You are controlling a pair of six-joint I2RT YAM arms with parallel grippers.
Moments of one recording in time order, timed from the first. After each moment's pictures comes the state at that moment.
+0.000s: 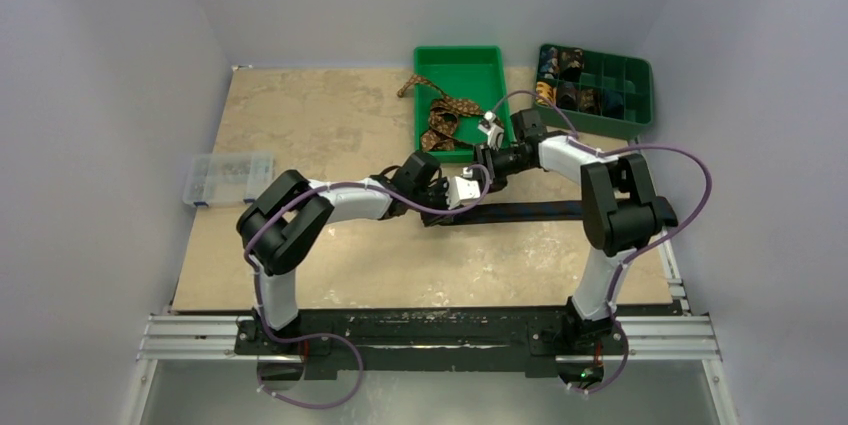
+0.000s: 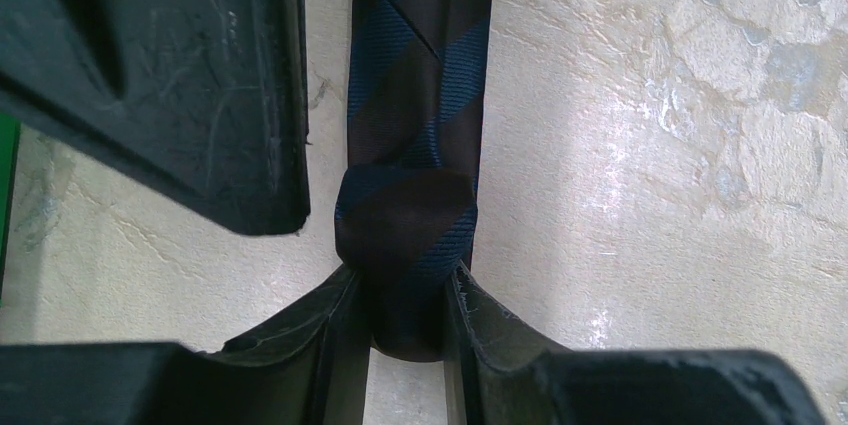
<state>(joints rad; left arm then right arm) -0.77 1.89 1.05 0.02 0.40 0.50 0.24 1.89 1.18 -0.44 -0.91 0.13</state>
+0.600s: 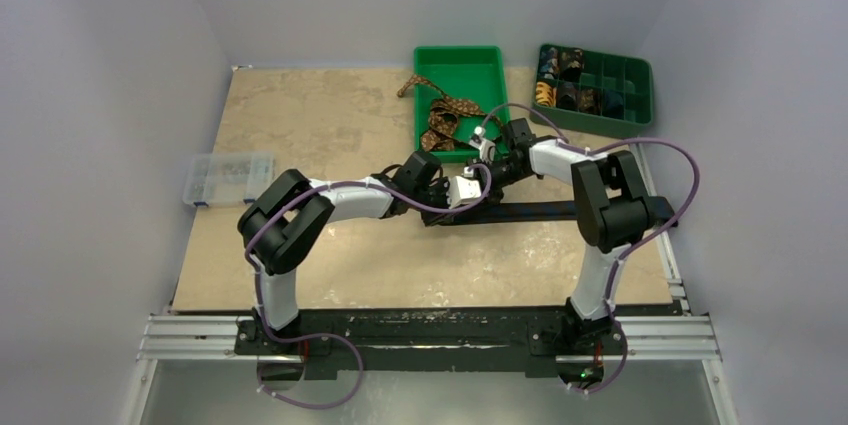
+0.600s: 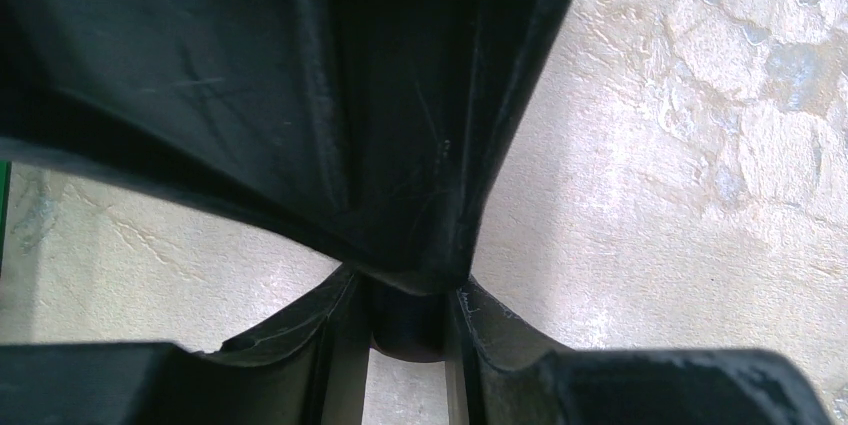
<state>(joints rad) -0.77 1.90 1.07 -0.01 0.40 0.50 0.28 1.90 1.15 -0.51 -0.91 0.09</state>
